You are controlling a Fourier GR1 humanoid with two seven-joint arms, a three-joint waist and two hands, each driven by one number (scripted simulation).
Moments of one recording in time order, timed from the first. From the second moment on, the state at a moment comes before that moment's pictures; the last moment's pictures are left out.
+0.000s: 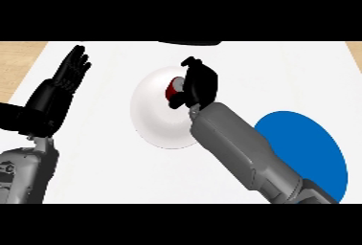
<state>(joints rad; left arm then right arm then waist) -0.33 0.28 0.03 -1.58 0.07 -0.07 0.10 -0.99 0.00 0.60 -0.78 0.62 -0.58 0.91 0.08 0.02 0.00</state>
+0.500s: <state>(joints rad) -0.37 0.27 0.01 -1.57 0.06 -0.07 0.12 -1.01 0.00 0.58 -0.70 0.38 -0.81 0.69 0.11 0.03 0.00</state>
